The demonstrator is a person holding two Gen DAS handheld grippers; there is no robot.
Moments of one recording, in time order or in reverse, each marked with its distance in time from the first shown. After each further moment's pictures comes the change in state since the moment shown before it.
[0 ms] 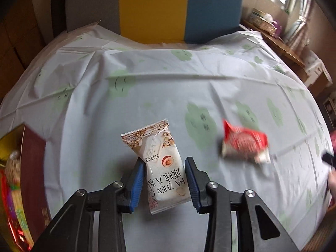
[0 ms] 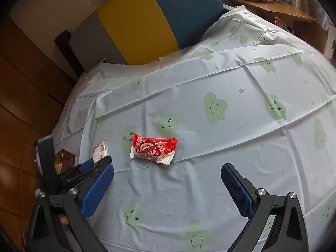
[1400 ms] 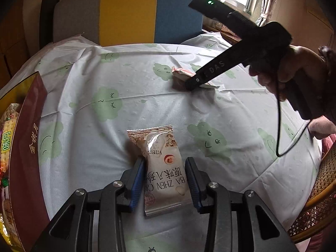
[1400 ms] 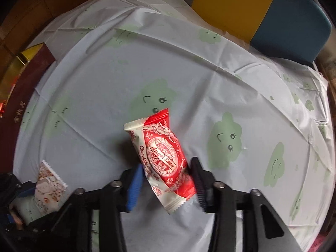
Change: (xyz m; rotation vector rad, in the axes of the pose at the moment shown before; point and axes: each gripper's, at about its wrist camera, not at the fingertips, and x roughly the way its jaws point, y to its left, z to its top) left arm -0.042 0.000 -0.106 0.097 -0.131 -0.160; right arm 0.132 0.093 0.004 -0.698 0.311 -0.170
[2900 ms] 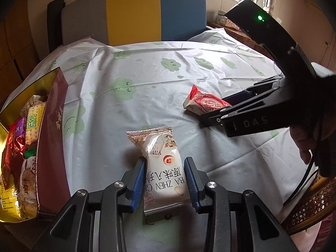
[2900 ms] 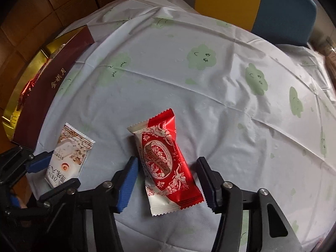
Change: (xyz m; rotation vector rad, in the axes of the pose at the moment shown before) left arm -0.036 -0.005 -0.032 0.017 0.015 0.086; right arm -0.026 0.071 -0.089 0.068 -0.092 0.061
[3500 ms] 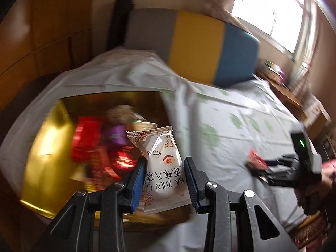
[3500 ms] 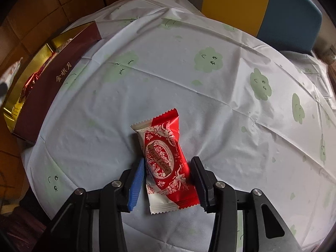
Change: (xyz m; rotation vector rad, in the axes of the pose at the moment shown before) left arm -0.102 0.152 0.006 -0.338 -0.160 0.161; right arm 0.000 0.004 -0.003 -0.077 -0.015 -0.004
